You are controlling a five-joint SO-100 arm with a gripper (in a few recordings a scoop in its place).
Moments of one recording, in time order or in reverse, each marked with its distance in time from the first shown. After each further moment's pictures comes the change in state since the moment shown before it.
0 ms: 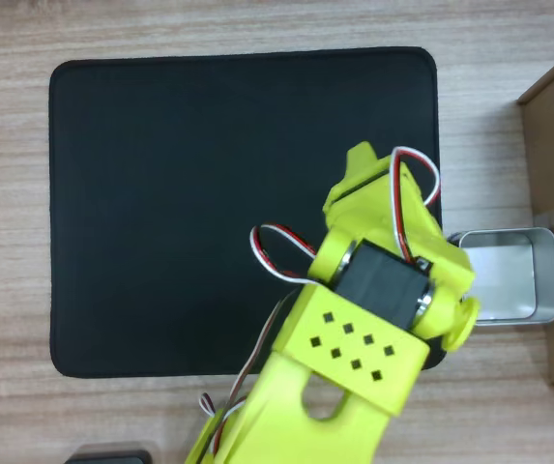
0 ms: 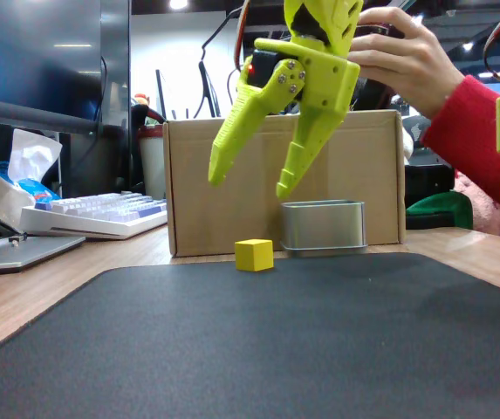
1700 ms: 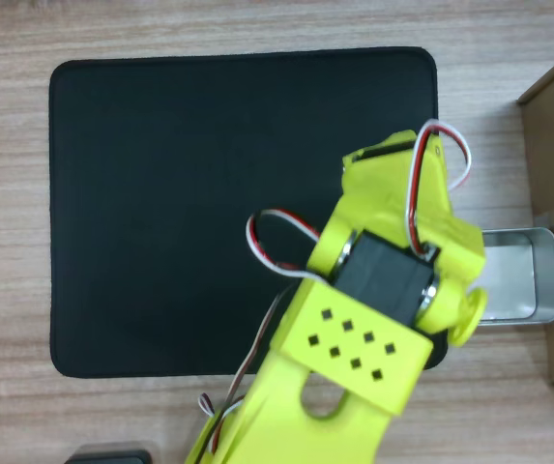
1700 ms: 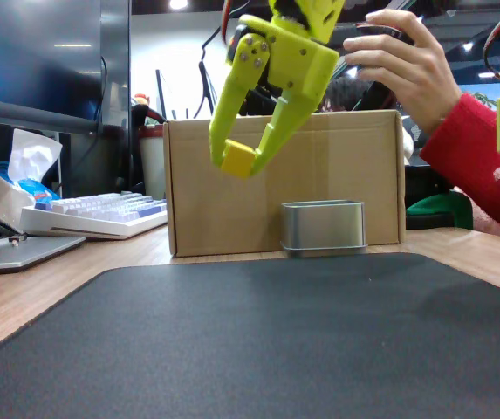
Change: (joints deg) arm -0.9 2.3 -3.3 -3.8 19.9
